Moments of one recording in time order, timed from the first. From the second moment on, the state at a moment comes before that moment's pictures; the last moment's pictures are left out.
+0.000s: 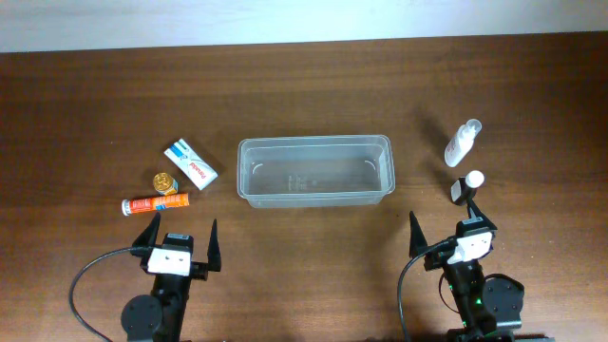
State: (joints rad) left arm 0.04 0.01 0.02 -0.07 0.16 0.14; right arm 0.02 0.01 0.01 -0.06 -0.16 -0.06
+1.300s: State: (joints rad) left arm 0.04 0.01 0.02 -0.07 0.16 0.14; right arm 0.01 0.01 0.02 0.00 -0.13 -0.06
